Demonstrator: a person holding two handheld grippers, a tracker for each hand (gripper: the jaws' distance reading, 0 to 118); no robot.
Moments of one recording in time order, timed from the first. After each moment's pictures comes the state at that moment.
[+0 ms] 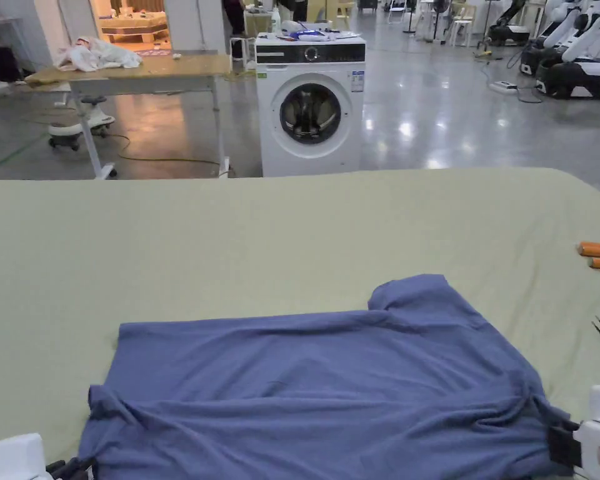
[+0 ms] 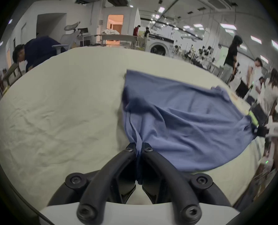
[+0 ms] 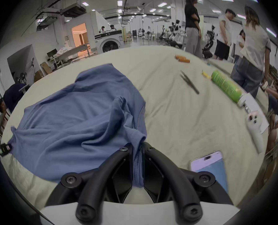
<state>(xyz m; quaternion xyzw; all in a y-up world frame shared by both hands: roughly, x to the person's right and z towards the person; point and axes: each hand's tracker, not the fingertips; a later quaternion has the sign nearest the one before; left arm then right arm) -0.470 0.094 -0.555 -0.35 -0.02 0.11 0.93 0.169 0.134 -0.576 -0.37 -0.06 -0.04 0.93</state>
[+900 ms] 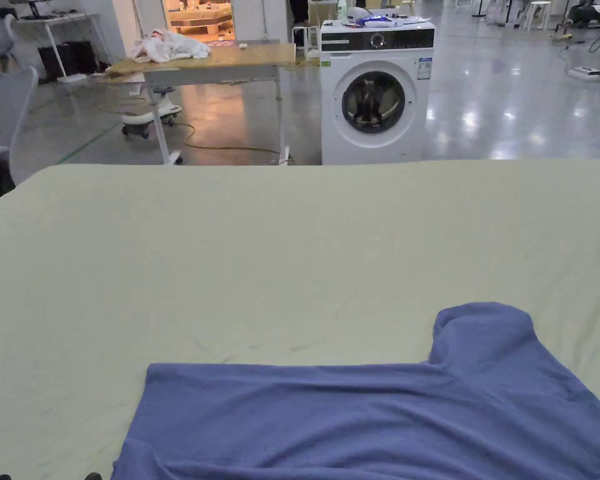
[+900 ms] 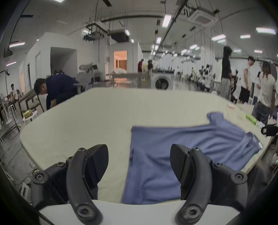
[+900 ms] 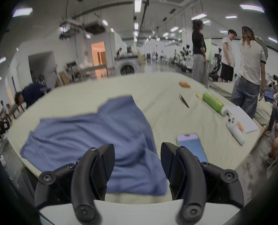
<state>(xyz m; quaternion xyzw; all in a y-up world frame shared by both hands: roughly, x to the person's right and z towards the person) -0.456 0.187 -0.397 -0.17 0.03 0.02 0.98 0.137 0.181 -0.414 -0.23 0.01 -0.04 0.97</state>
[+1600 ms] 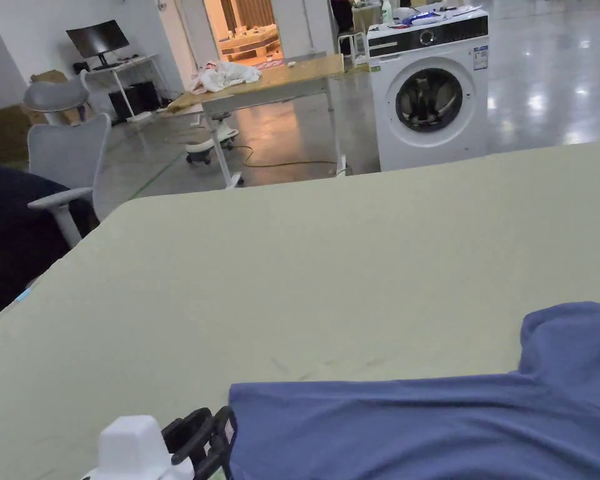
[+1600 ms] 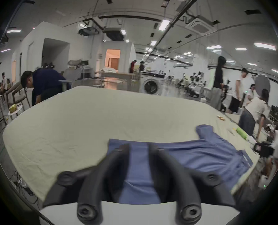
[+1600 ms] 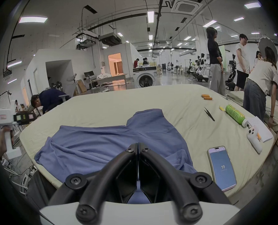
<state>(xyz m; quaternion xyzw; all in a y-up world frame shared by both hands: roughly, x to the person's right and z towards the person) -0.448 0.183 -0.500 -0.20 0.00 0.07 0.98 0.102 0.174 -0.427 -0.20 0.08 -0.04 0.98</state>
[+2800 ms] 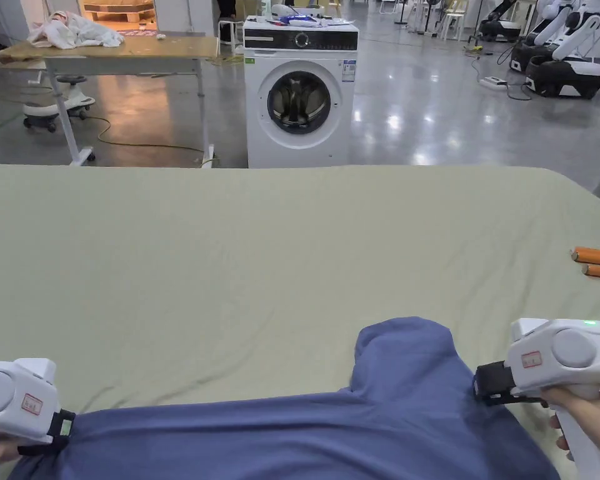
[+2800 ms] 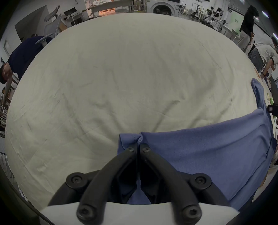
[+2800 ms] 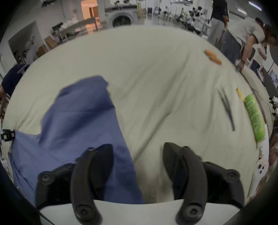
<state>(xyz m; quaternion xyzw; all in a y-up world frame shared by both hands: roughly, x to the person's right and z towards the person) -0.471 0.082 -0.725 -0.54 0.00 0.00 0.84 0.160 0.125 -0.758 -0.52 -0.02 -0.01 0.85</state>
